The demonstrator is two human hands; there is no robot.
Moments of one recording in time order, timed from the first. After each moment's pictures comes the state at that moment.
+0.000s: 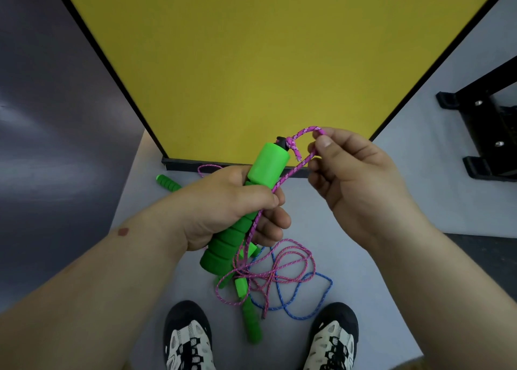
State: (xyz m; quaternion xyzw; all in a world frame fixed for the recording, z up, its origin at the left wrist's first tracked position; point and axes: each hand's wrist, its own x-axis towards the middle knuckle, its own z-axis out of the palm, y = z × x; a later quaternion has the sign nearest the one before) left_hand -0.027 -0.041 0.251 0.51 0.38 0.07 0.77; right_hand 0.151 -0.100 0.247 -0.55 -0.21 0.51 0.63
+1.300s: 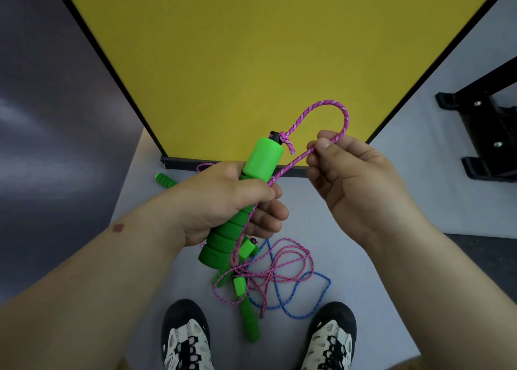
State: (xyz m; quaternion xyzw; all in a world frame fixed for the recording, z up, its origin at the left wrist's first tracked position) left_hand -0.024 -0.040 0.254 0.50 0.43 0.08 0.75; right_hand 0.153 -0.101 0.246 -0.54 -0.13 0.53 0.64
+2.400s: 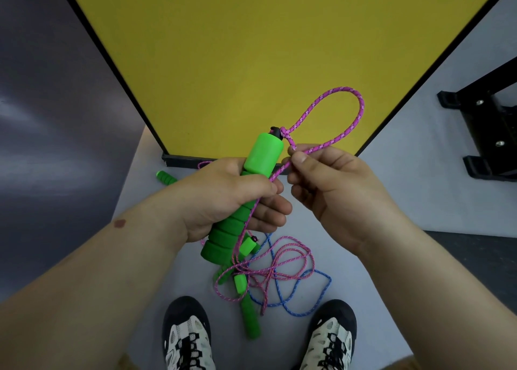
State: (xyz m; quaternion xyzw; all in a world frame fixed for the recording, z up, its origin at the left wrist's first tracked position) left_hand -0.024 -0.040 0.256 0.48 0.43 0.08 0.76; right_hand 0.136 -0.105 0.243 -0.56 -0.22 0.57 0.56
